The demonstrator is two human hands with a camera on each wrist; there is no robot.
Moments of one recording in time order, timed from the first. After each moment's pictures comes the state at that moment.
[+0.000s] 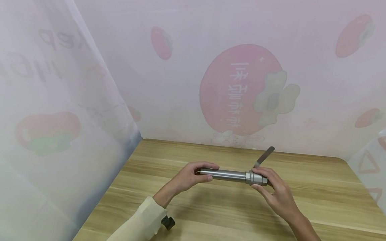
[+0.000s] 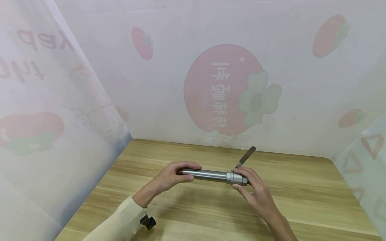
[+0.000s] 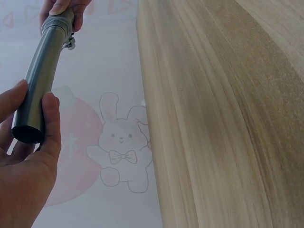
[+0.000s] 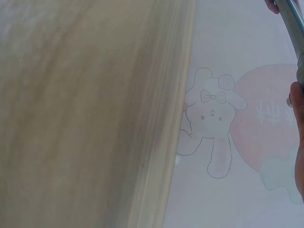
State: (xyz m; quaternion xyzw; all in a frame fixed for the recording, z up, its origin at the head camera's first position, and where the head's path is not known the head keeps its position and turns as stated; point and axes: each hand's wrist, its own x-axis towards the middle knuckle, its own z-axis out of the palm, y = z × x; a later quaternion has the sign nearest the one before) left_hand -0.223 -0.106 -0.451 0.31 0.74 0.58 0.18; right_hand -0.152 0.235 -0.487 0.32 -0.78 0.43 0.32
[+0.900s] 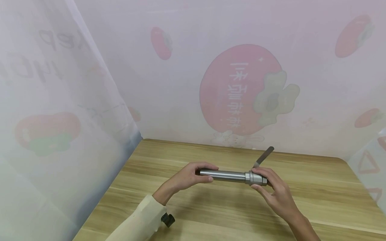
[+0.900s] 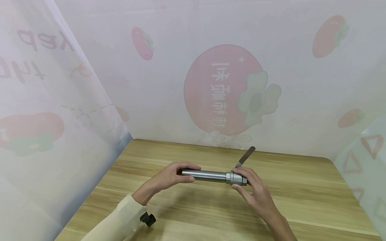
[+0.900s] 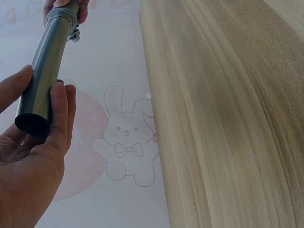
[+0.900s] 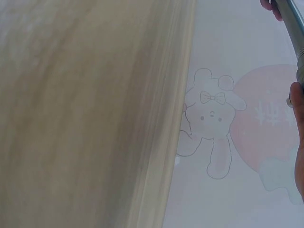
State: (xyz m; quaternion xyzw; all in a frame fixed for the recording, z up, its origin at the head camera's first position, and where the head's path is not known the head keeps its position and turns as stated) left_hand -0.225 -0.107 -0.444 0.31 0.76 0.54 0.20; right_hand -0.149 0.234 -0.485 0.31 -0.79 0.43 0.30
